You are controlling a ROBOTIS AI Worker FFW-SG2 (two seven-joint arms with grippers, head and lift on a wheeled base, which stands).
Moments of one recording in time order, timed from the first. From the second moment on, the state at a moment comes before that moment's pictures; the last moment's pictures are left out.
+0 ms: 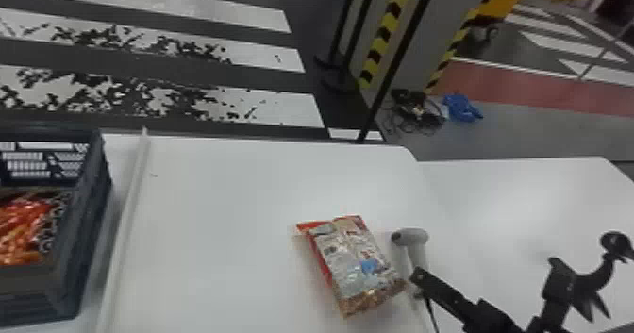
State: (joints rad) left arm 0.91 0.27 -0.22 -2.15 -0.01 -0.11 -0.02; right arm 0.46 -0.02 -0.82 -2.11 -0.71 1.11 0.55
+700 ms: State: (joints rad) left arm 0.91 0.27 -0.22 -2.14 -0.01 -0.11 -0.02; right arm 0.43 -0.04 -0.73 -2.15 -0.60 1.11 0.66
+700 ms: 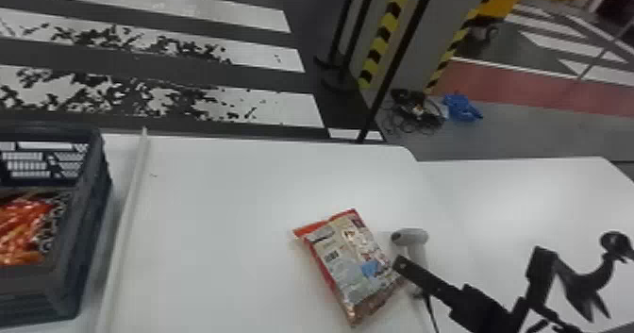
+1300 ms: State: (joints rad) left arm 0.90 0.26 -0.22 -2.11 0.00 -0.11 -0.01; right arm 0.29 -0.08 -0.54 -1.97 -0.38 0.91 0.70
